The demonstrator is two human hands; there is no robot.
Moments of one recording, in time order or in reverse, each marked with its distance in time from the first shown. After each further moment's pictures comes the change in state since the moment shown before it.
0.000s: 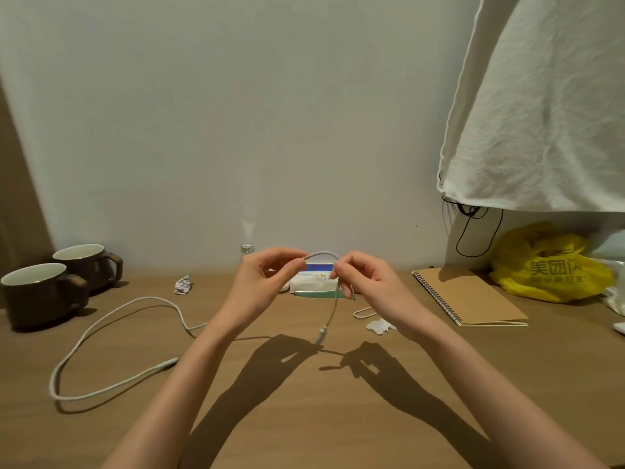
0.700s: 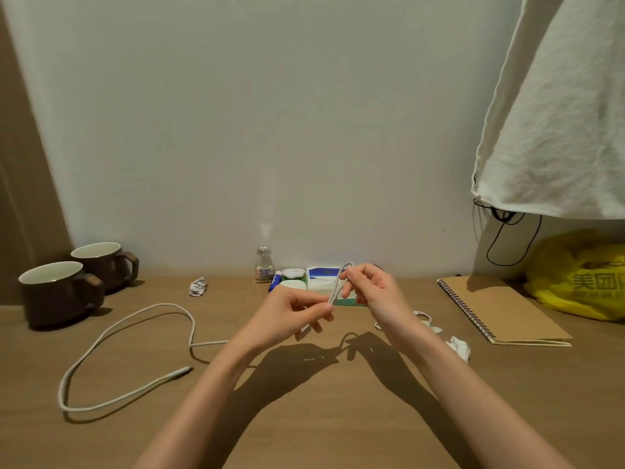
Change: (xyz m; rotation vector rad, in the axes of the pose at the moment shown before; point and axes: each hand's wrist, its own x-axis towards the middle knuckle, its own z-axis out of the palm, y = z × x) left_hand -0.003 -0.033 0.000 0.094 -0.303 -0.234; right_hand 0.041 0.045 0.027 0.155 0.154 0.180
